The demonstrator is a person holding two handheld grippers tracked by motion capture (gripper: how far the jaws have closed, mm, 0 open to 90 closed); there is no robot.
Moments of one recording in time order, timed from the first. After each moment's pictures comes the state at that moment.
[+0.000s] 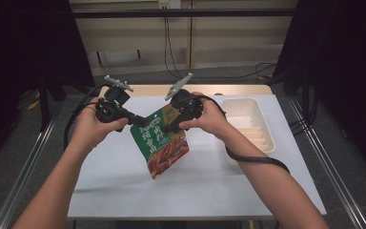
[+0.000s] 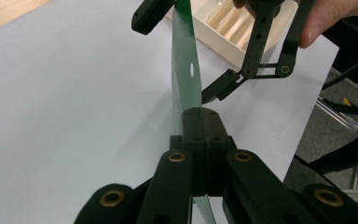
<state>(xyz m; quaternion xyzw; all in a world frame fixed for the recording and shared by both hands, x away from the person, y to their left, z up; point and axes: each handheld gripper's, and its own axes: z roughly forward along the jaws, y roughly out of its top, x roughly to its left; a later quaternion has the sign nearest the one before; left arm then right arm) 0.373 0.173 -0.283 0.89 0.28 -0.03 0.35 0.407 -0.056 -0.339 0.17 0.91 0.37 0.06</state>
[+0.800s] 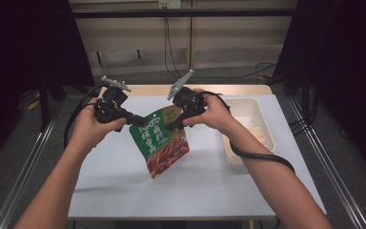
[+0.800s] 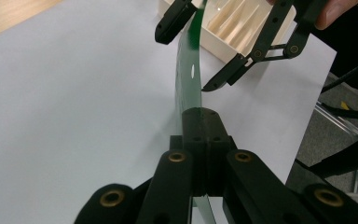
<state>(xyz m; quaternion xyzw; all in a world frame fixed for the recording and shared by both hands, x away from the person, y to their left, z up) 0.373 0.176 -0.286 0.88 0.29 -0.03 0.37 0.404 -0.063 -0.324 0.13 0.93 0.34 0.05</state>
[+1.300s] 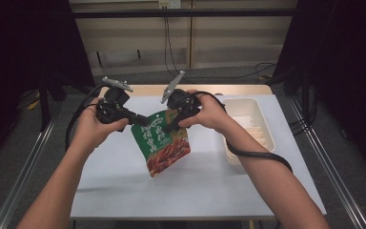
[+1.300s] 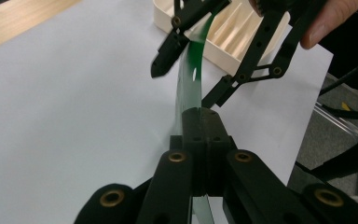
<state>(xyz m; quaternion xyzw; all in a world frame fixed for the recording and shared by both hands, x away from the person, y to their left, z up) 0.371 0.172 -0.285 0.88 0.28 -0.02 0.38 0.403 -0.047 -0.323 0.11 0.94 0.31 0.03</state>
